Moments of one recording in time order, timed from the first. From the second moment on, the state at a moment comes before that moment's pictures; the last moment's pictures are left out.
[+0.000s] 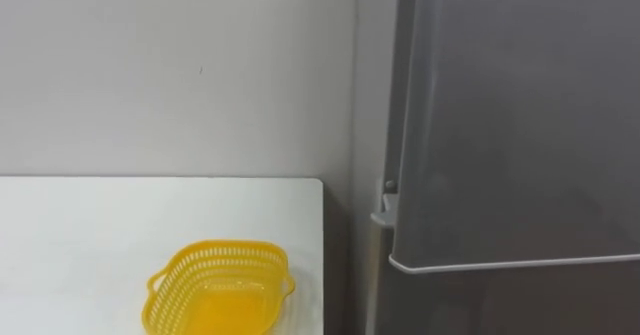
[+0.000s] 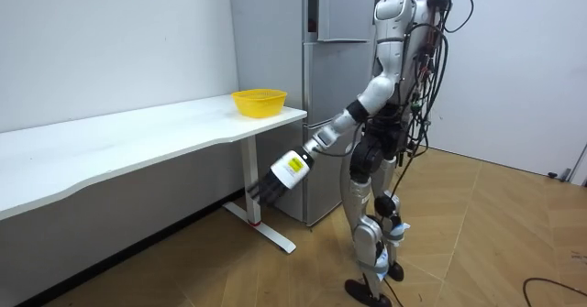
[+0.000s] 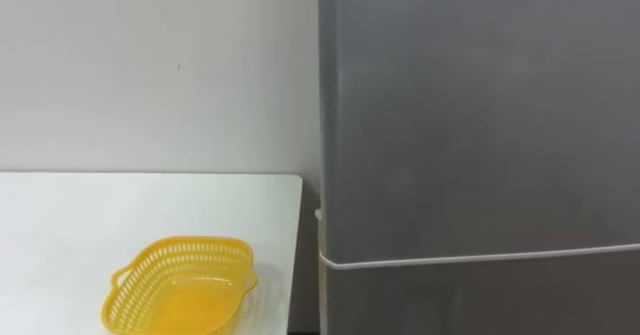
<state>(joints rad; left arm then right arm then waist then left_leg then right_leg) 0.19 0.18 0.36 0.44 -0.11 -0.03 0.49 0.10 -0.26 -0.02 1.26 -0.32 0.07 0.14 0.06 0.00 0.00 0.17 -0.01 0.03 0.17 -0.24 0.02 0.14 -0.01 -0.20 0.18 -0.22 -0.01</state>
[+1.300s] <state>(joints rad) 0.06 0.26 0.25 -0.50 -0.43 -0.11 0.20 0.14 -0.24 -0.02 1.29 -0.37 0.06 0.24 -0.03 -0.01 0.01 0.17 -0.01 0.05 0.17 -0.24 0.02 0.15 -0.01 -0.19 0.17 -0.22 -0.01</state>
